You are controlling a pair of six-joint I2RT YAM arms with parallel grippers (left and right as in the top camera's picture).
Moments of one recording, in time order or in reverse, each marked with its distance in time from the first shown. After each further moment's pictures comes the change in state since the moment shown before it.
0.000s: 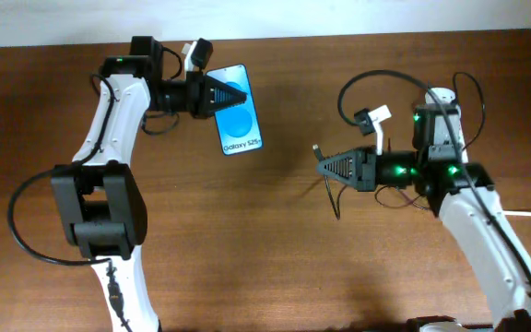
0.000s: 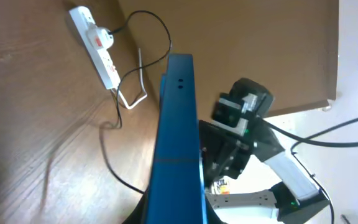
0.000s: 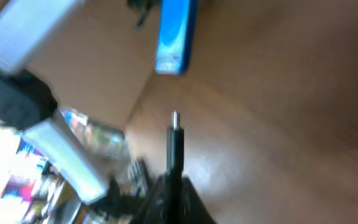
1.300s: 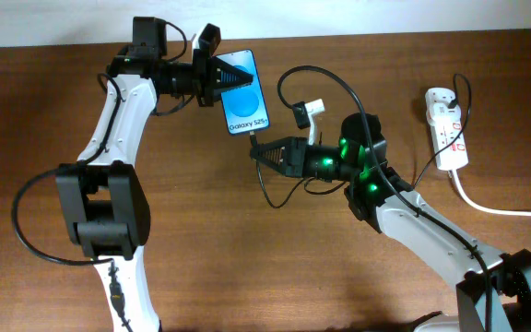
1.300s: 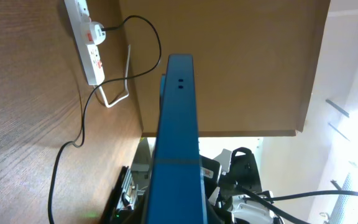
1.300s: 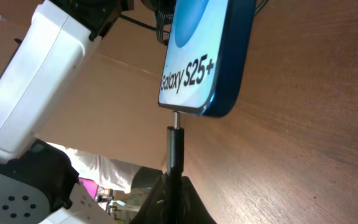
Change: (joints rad) left arm -0.026 0.000 -0.002 0.435 0.018 -0.649; right arm 0.353 0.161 -0.100 0.876 0.283 0.804
